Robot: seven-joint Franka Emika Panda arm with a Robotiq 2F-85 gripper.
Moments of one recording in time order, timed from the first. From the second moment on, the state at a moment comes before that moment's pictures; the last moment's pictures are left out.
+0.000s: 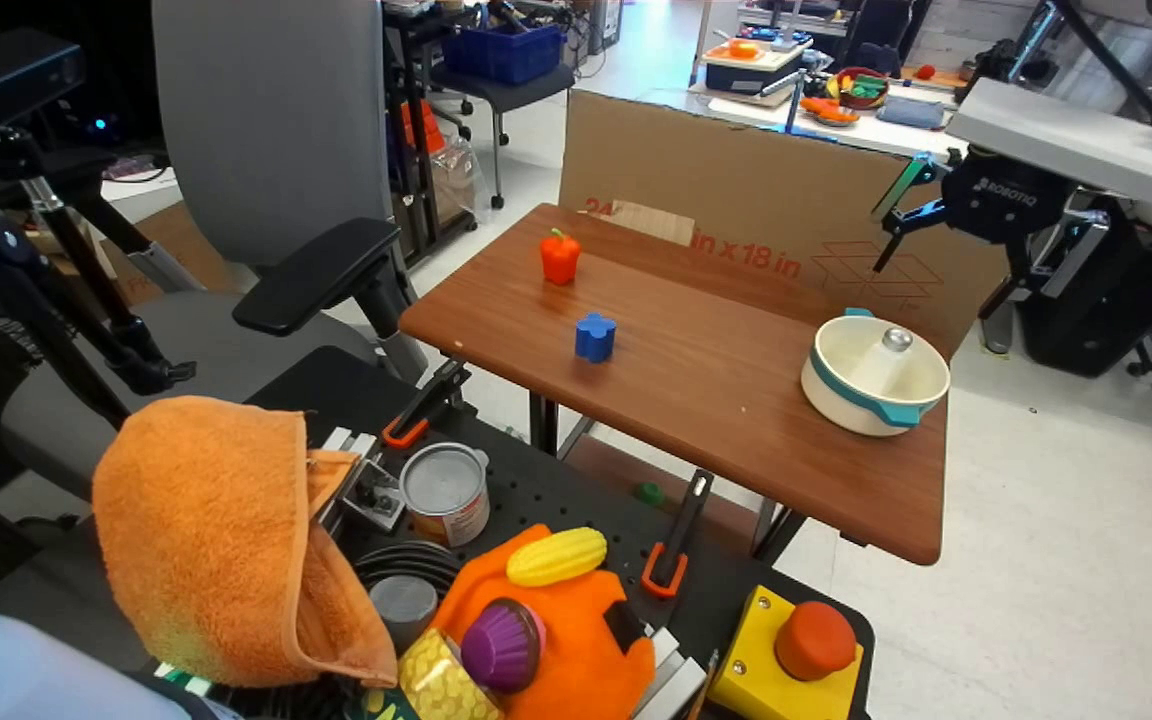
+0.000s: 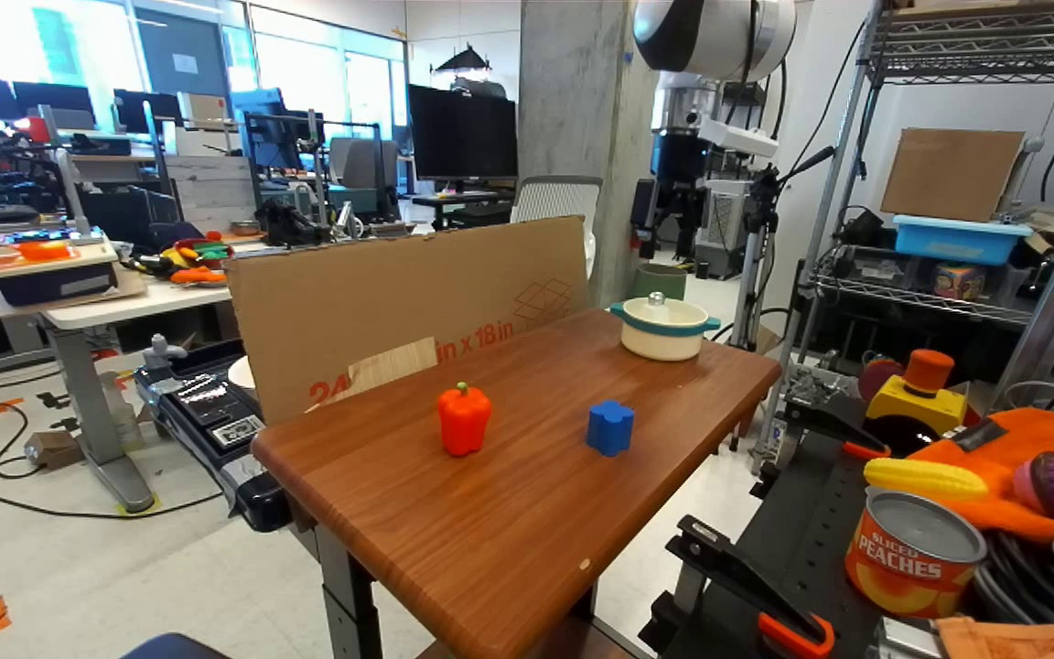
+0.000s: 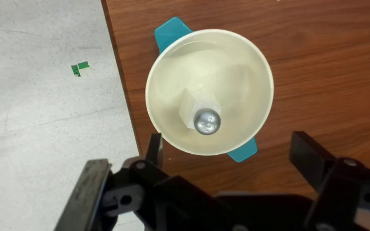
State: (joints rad) arm -0.22 0.53 -0.17 -1.79 0.15 2.24 -0.38
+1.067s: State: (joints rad) arm -0.23 0.69 -0.12 -1.68 0.02 2.24 -0.33
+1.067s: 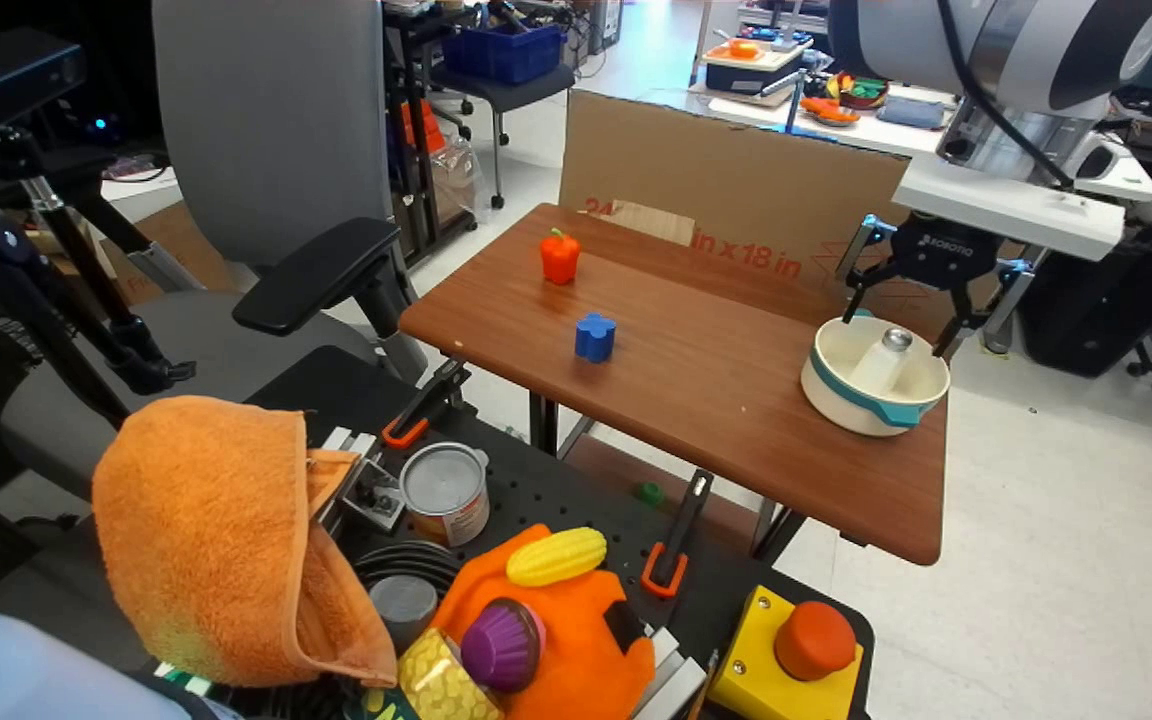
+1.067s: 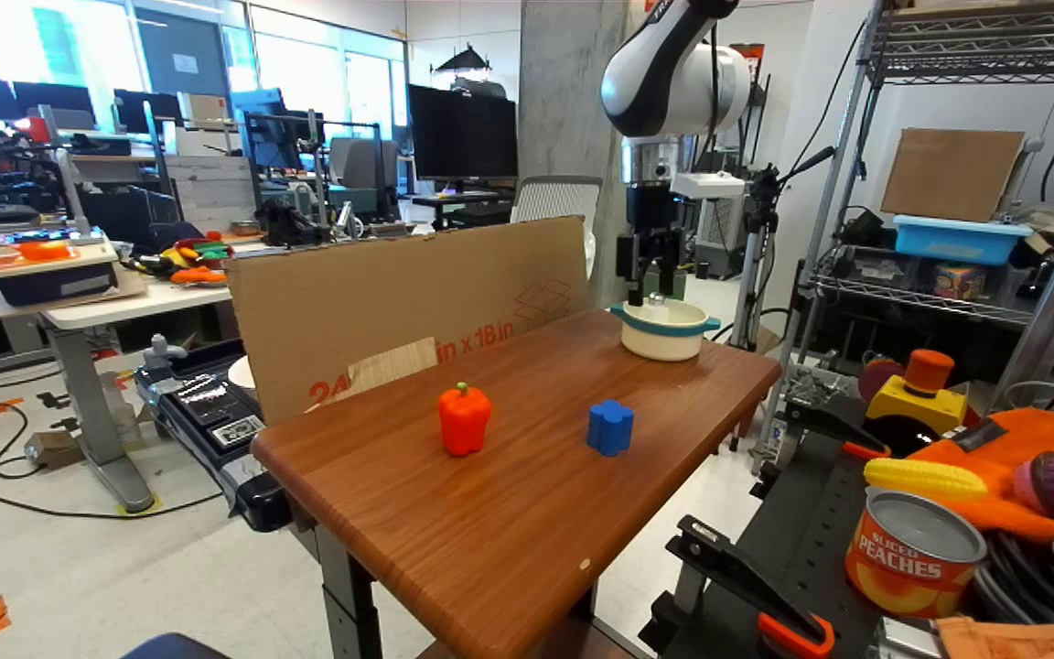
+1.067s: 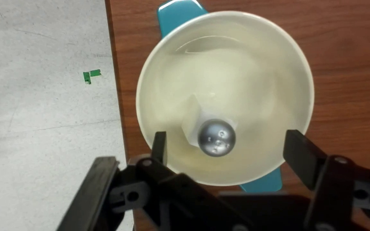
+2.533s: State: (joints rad) arm -0.18 0.39 -0.05 -1.77 0.05 2.04 -0.30
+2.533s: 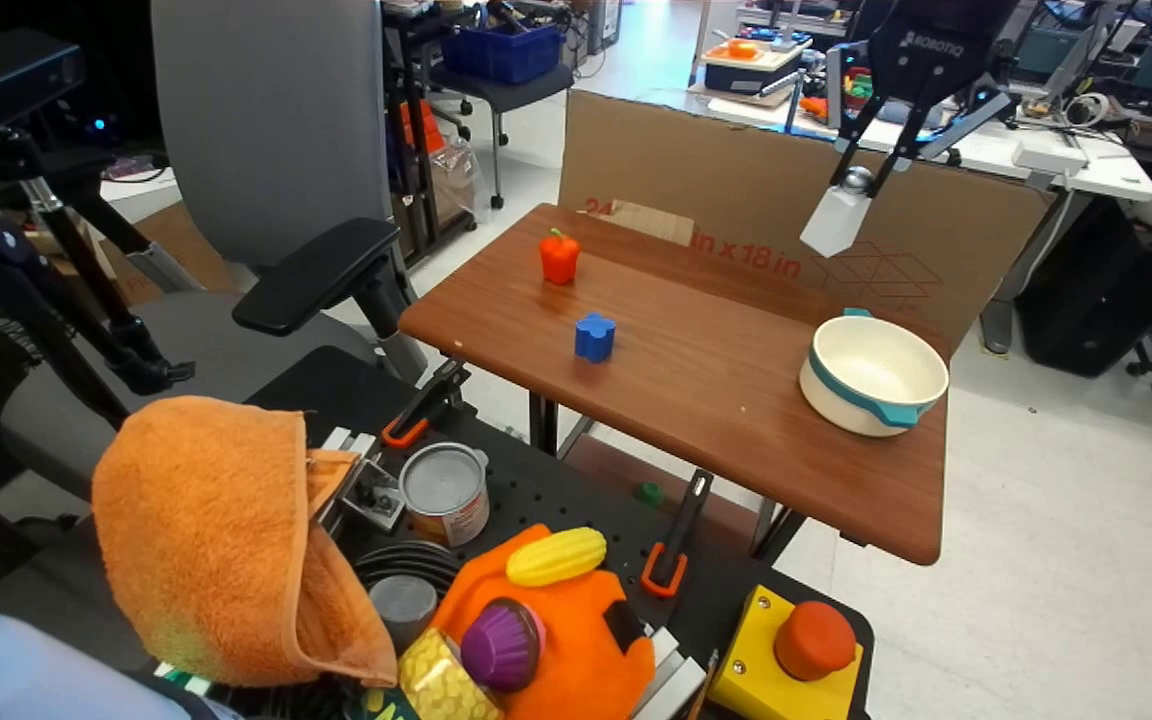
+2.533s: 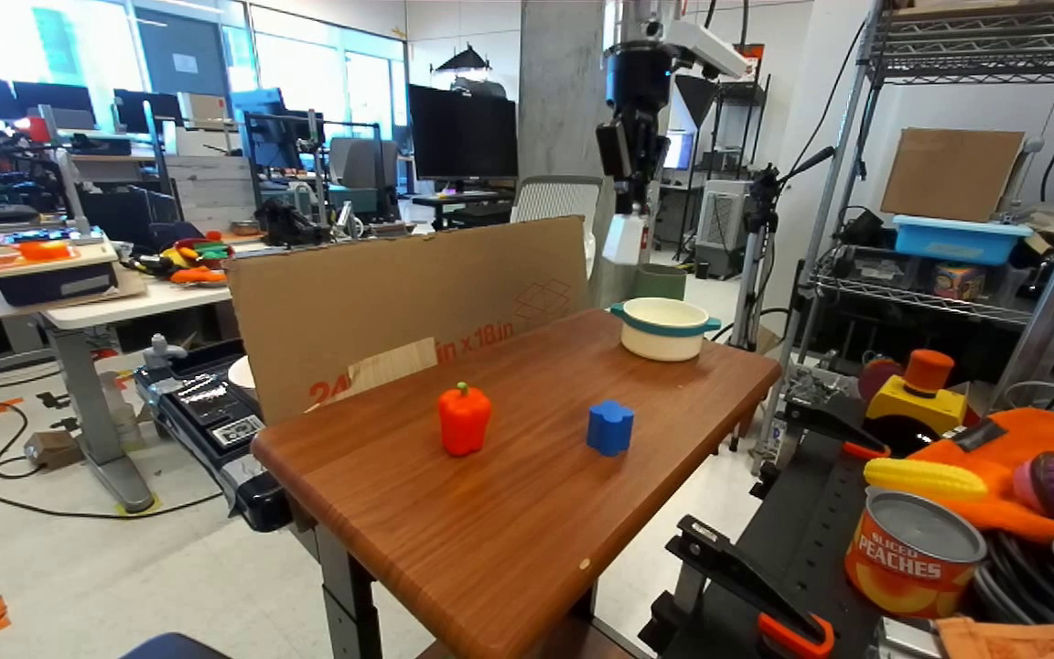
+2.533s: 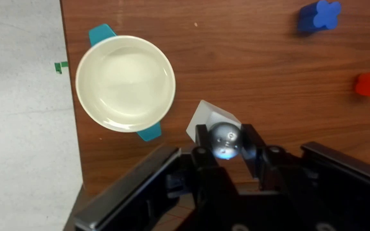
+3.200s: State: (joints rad) arm -0.07 0.54 0.01 -1.85 0.05 2.25 -0.23
